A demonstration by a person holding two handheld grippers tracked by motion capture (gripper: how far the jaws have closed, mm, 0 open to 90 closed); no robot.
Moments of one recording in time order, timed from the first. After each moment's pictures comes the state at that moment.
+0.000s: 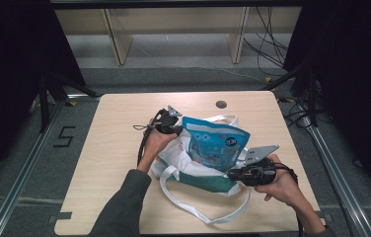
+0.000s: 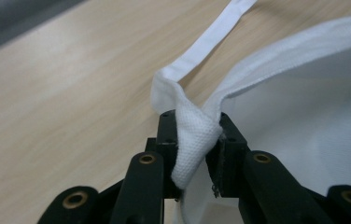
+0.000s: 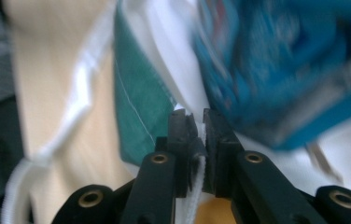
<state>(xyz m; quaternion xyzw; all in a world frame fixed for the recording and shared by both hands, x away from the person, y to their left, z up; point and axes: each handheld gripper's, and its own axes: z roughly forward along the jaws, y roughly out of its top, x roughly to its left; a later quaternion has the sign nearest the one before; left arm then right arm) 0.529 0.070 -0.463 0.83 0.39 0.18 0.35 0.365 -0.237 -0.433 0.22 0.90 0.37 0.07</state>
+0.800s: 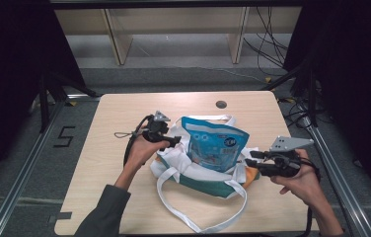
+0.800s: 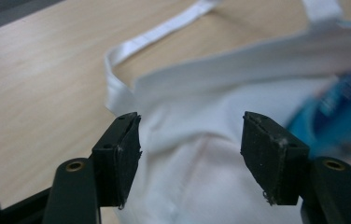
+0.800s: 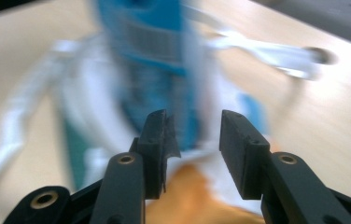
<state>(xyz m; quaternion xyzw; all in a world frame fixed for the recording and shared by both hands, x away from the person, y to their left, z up) 0.459 0.098 -0.427 0.84 0.37 0.15 0.38 0.365 -0.283 -0.396 0.31 0.84 0.43 0.15</state>
